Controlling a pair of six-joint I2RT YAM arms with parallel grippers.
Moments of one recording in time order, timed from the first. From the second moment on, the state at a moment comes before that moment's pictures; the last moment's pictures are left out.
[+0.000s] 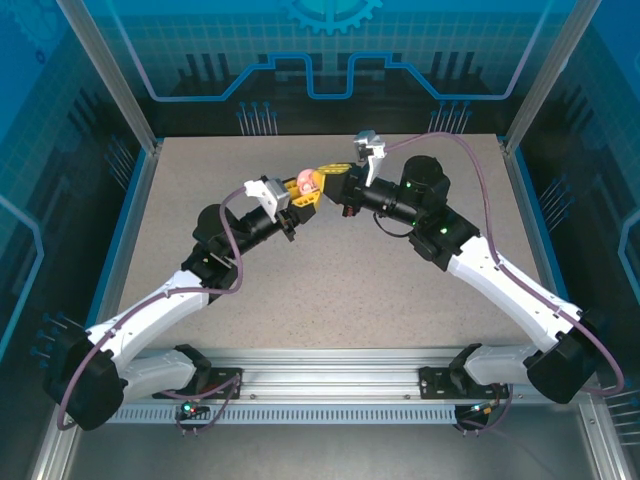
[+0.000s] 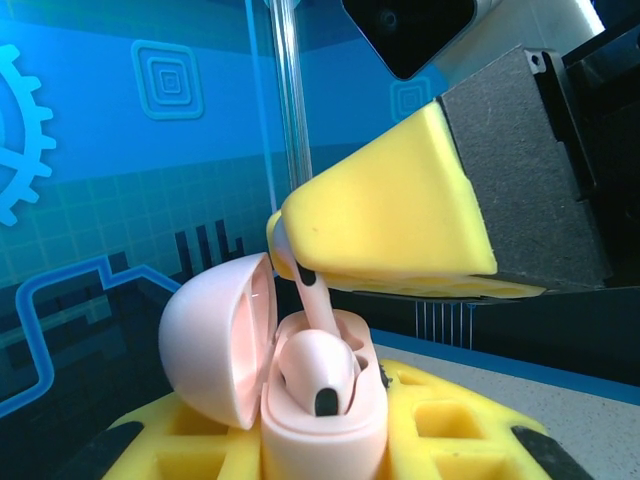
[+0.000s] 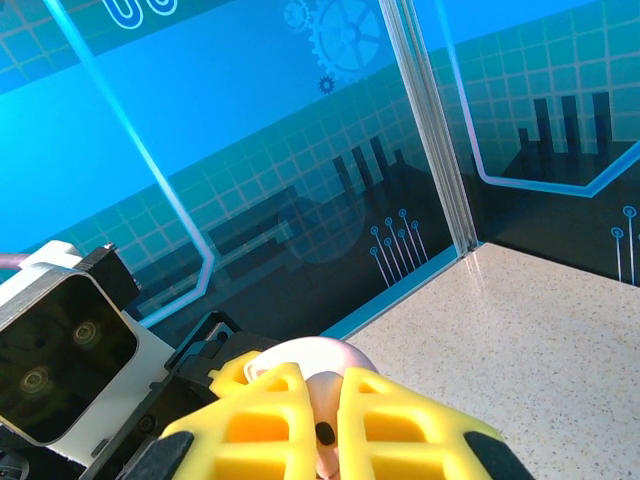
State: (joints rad) left arm -0.55 1.13 0.77 0.61 0.37 0.01; right arm 0.65 1.27 1.21 0.08 -0.42 0.38
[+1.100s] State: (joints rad) left arm -0.55 1.13 0.77 0.61 0.37 0.01; right arm 0.63 1.27 1.20 0.01 -0.42 0.37
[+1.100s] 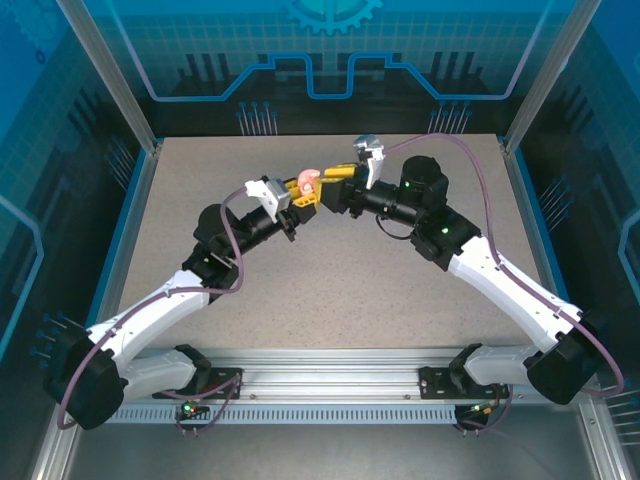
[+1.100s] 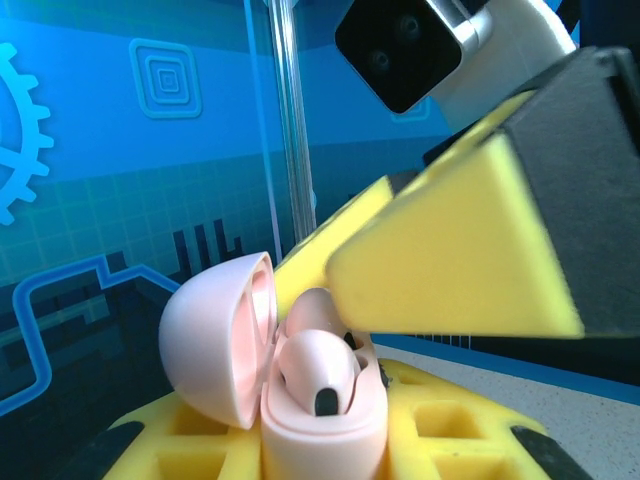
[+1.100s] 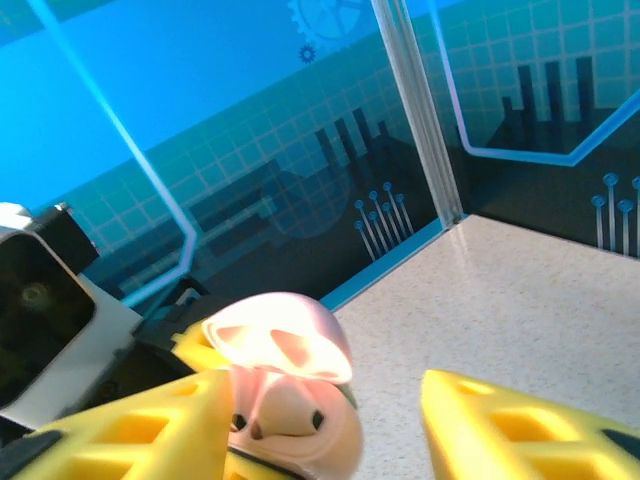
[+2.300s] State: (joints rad) left arm -0.59 1.19 0.74 0.61 0.38 0.00; right arm 0.43 1.75 1.89 -0.90 -0.29 0.39
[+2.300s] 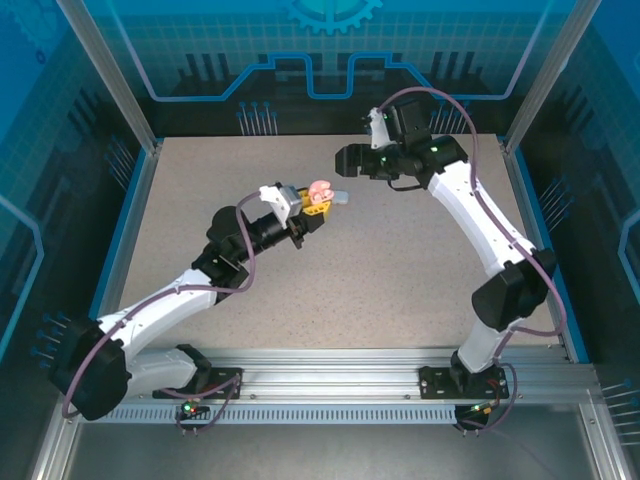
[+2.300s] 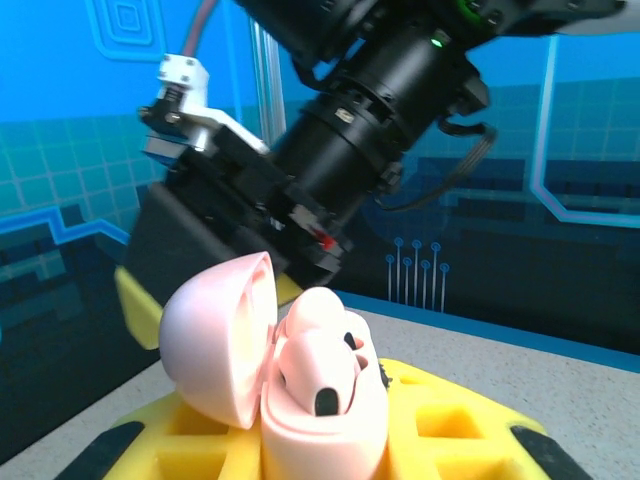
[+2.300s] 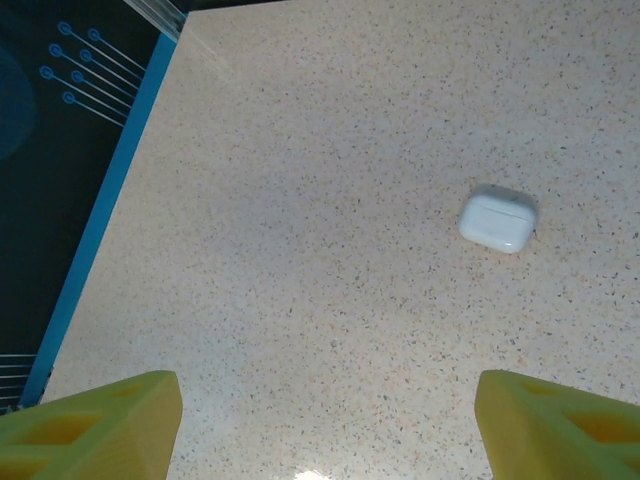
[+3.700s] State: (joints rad) left arm -0.63 1.31 0.73 0.64 0.34 -0.07; right arm 0.32 1.31 1.31 -0.80 -0.11 0.51
